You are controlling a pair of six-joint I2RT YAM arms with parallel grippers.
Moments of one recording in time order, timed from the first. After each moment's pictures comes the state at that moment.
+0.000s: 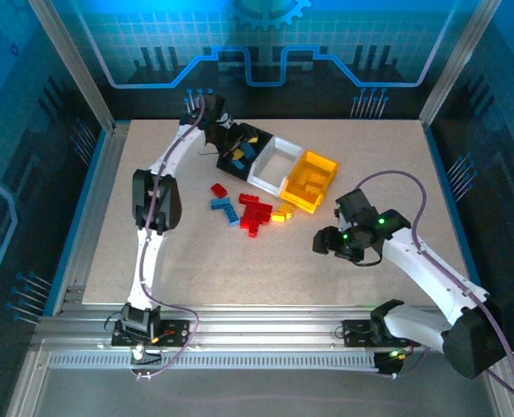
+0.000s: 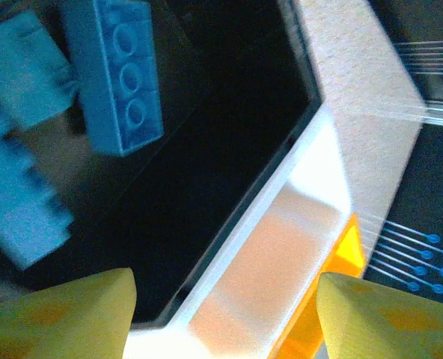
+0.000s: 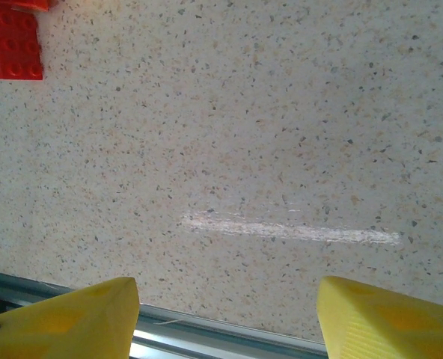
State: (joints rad) left arm -0.21 2.39 2.24 -0.83 0.52 -0.85; right arm 0.44 1.11 0.85 -0.96 -0.23 0.65
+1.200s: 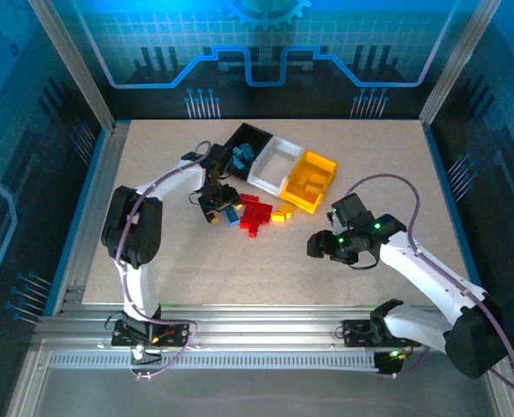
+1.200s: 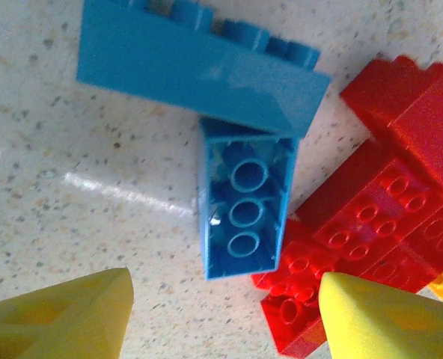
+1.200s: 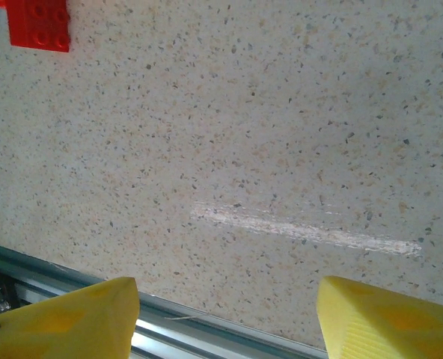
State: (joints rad) left arm -0.35 1.94 1.46 -0.94 0.20 -0.91; right arm 0.48 1.10 0.80 -0.89 -0.27 0.64
